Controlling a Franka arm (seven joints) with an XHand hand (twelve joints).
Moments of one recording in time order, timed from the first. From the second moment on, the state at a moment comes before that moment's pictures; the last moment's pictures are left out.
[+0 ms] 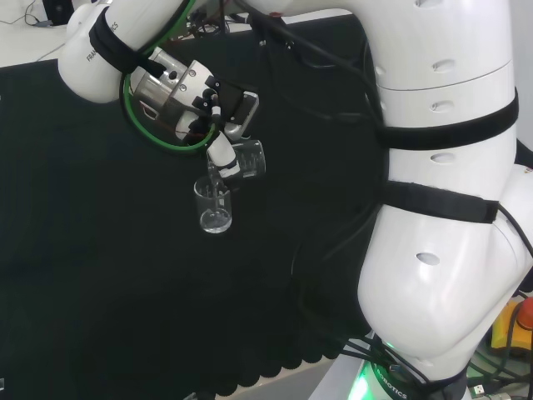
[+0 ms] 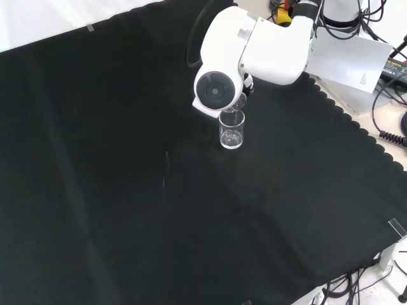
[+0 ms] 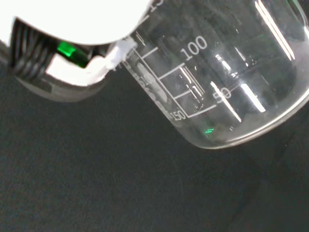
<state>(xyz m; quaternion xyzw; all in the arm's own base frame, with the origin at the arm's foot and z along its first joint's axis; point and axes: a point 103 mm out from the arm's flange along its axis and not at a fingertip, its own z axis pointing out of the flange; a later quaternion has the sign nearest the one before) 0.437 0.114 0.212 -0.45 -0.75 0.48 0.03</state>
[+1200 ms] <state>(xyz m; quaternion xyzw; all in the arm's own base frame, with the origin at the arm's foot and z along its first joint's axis) 0.436 0.102 0.221 -0.45 -0.79 0.42 0.04</state>
